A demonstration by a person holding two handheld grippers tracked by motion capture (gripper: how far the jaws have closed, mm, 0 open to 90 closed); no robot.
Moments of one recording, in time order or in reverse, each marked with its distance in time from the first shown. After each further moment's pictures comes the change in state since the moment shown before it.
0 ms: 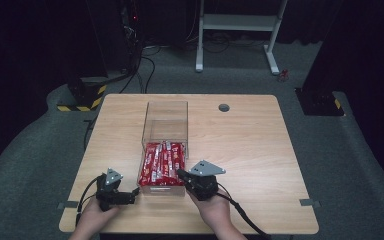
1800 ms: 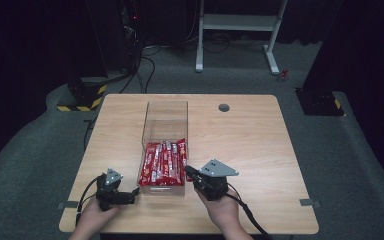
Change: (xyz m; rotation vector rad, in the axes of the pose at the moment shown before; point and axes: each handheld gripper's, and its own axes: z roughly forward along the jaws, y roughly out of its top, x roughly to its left) left arm 0.000 0.000 0.000 0.000 0.000 0.001; right arm -0.009 0.005 -0.028 -0.070 -0.034 -0.013
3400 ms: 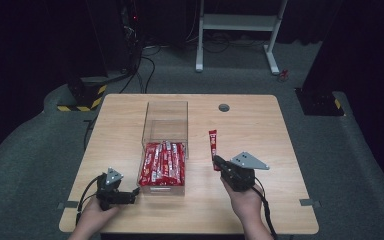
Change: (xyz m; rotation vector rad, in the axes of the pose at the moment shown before) left arm 0.000 0.001 0.001 0.000 -0.006 0.005; right arm -0.062 -0.010 -0.032 -0.031 -0.158 0.081
